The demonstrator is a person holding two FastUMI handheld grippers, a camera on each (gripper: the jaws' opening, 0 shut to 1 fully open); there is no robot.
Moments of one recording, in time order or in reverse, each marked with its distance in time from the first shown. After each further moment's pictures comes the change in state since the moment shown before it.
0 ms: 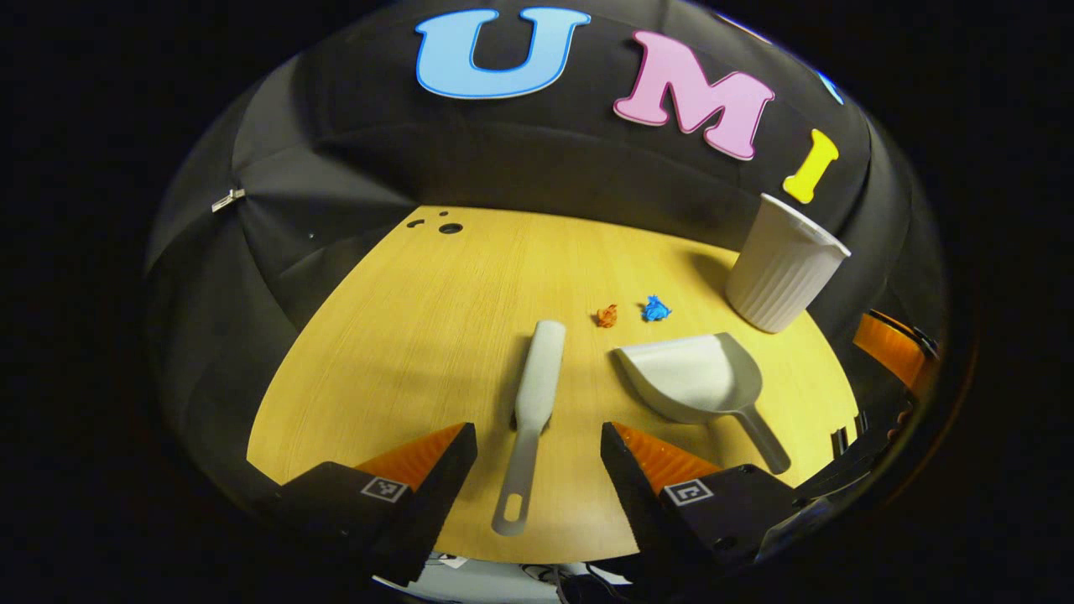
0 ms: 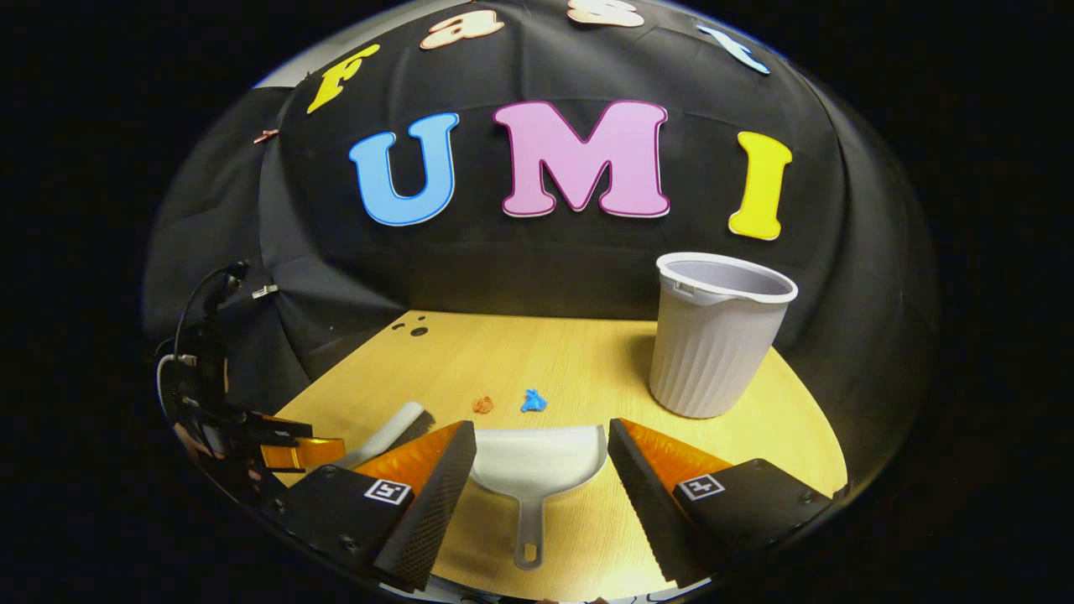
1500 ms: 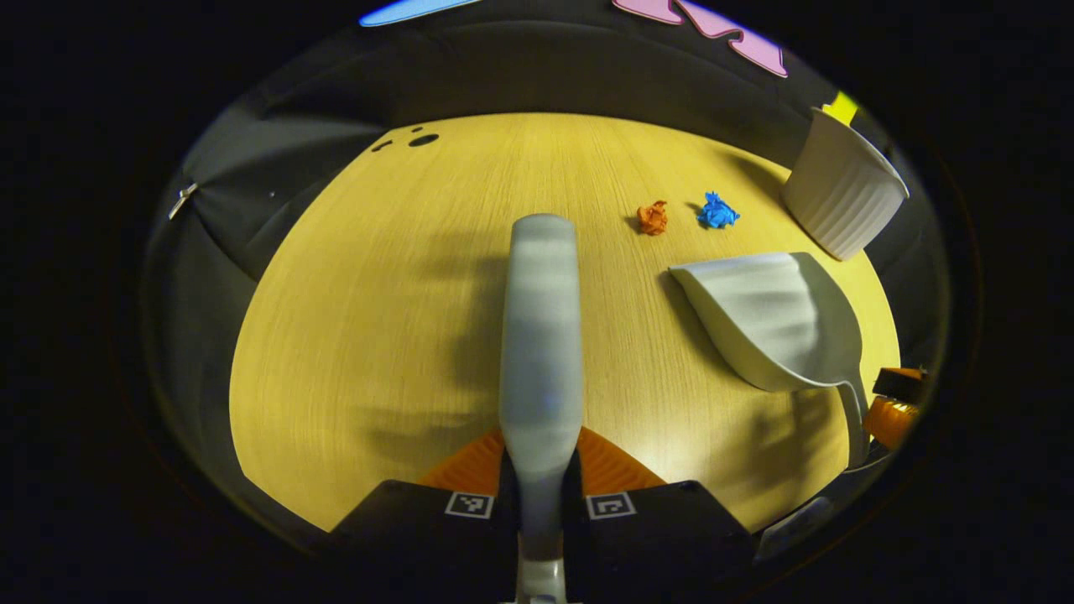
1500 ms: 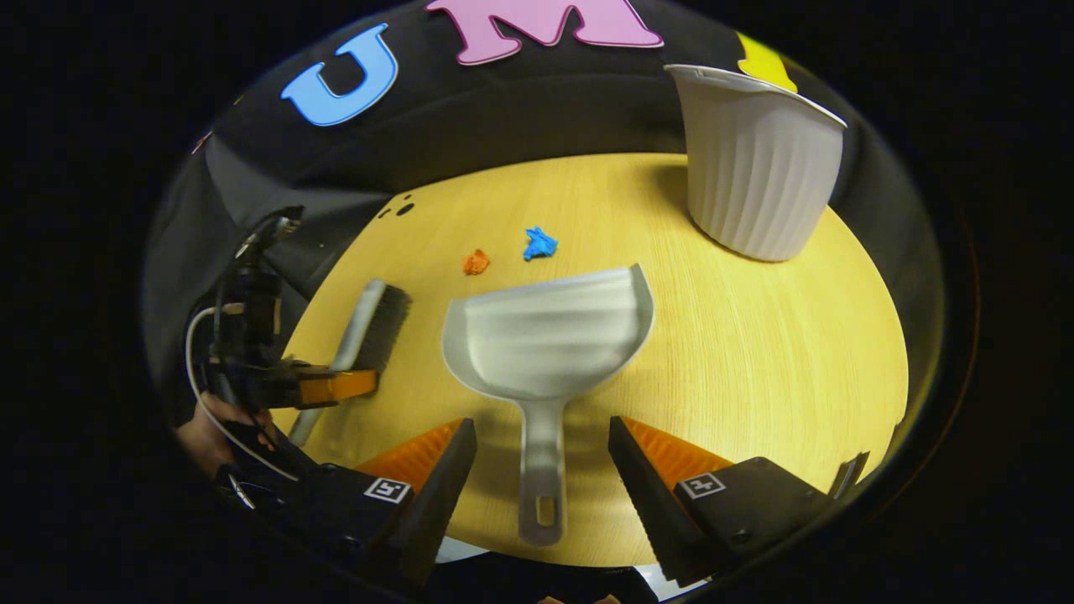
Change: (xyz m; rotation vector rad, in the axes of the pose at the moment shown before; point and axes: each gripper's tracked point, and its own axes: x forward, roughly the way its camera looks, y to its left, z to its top) left arm 0.087 0.013 -0.039 0.060 0.244 0.074; right arm 0.047 -0.003 -0.147 0.189 0.514 0.043
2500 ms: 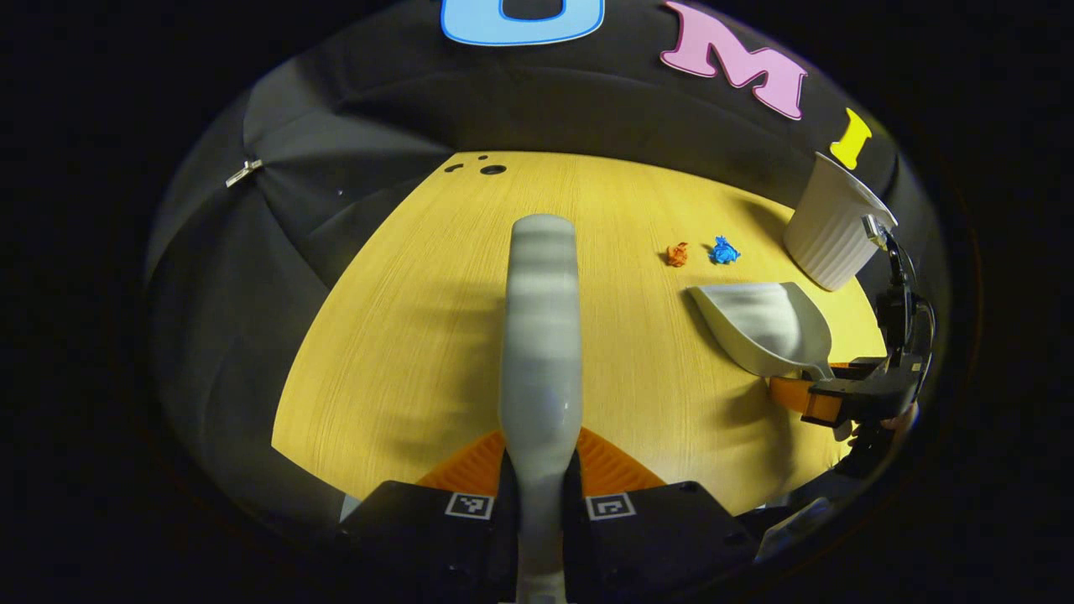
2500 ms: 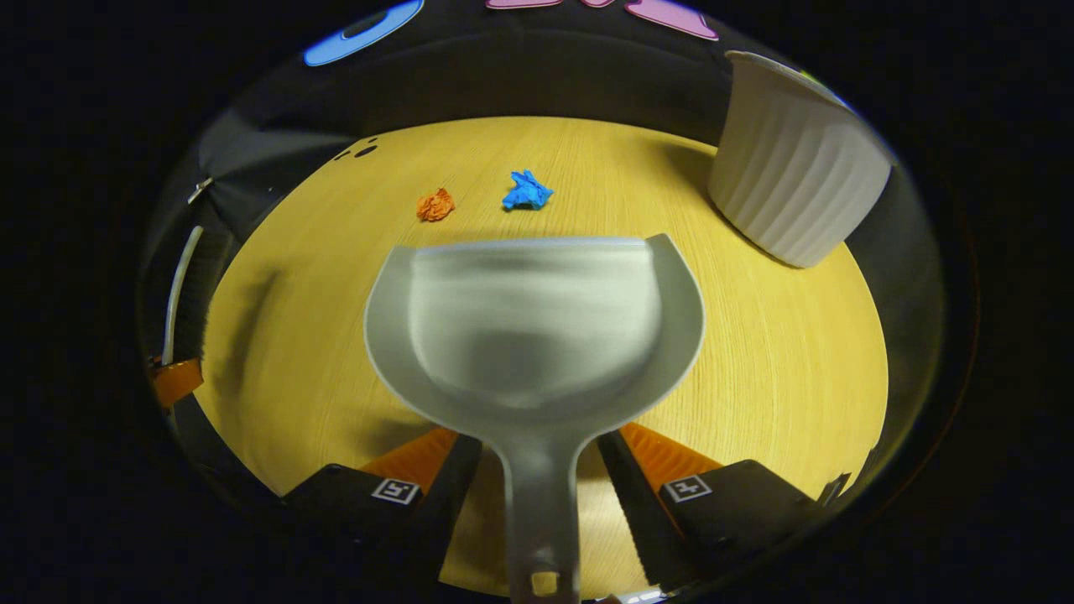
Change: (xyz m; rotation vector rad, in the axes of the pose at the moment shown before) left arm -0.073 0.050 -0.026 -0.099 -0.085 0.039; right arm 0.078 -0.002 -0.013 -0.156 0.092 -0.166
